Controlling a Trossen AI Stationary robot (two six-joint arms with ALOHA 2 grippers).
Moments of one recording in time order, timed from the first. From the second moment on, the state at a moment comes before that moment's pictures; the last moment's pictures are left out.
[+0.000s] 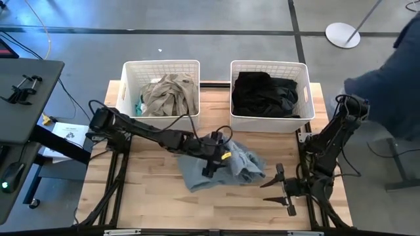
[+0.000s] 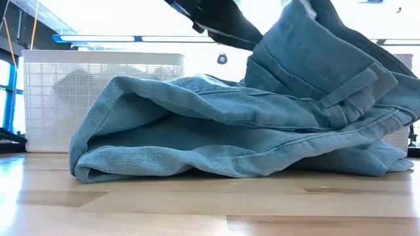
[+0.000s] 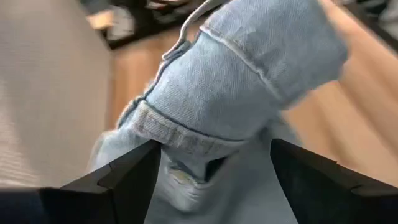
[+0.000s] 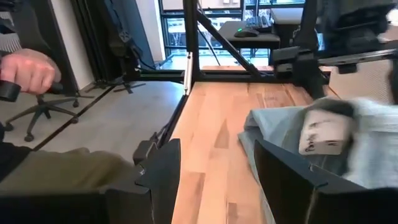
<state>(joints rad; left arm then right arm) -0.19 1.80 1.31 -0.14 -0.14 0.22 1.07 1.21 0.58 0.36 0.86 0.28</state>
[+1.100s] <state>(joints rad) -0.13 2.24 1.32 0.11 -0.09 0.19 1.00 1.21 0.58 0.34 0.78 0.34</state>
